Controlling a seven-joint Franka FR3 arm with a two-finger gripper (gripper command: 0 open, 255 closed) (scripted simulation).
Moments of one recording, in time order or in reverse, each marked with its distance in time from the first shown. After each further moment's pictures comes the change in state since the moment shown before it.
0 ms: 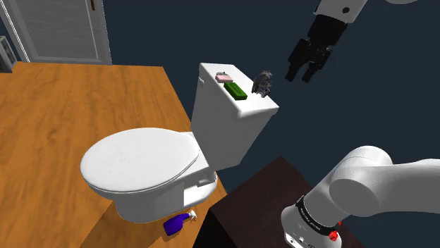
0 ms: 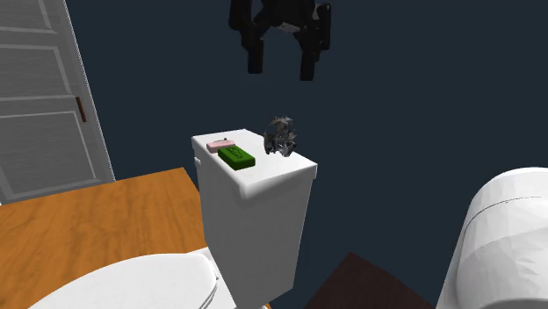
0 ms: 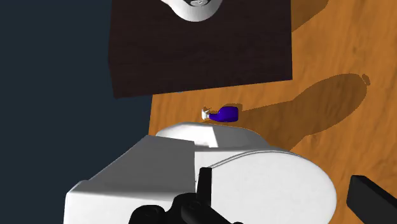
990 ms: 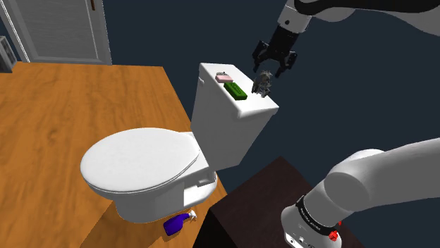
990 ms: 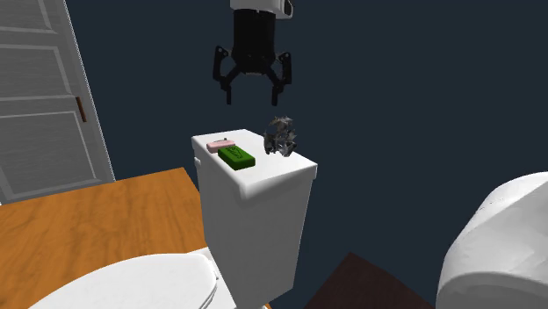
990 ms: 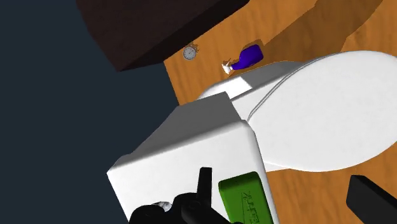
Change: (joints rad) arm -0.159 0.338 0.049 0.060 -0.051 0.373 0.328
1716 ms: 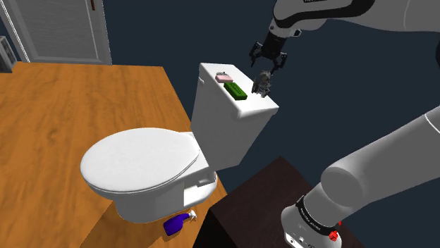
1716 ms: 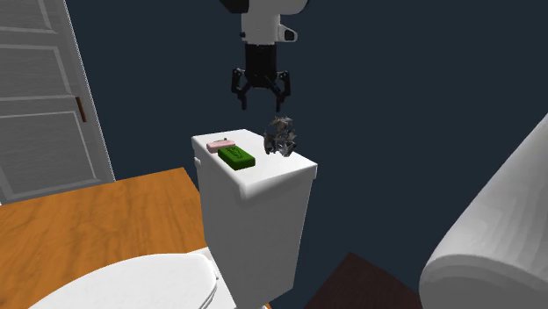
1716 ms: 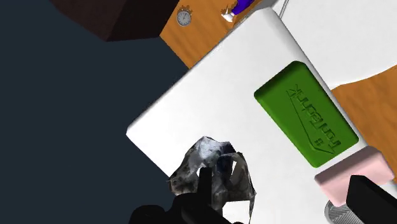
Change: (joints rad) arm -0.123 0.291 -0.016 0.164 -0.095 0.195 0.290
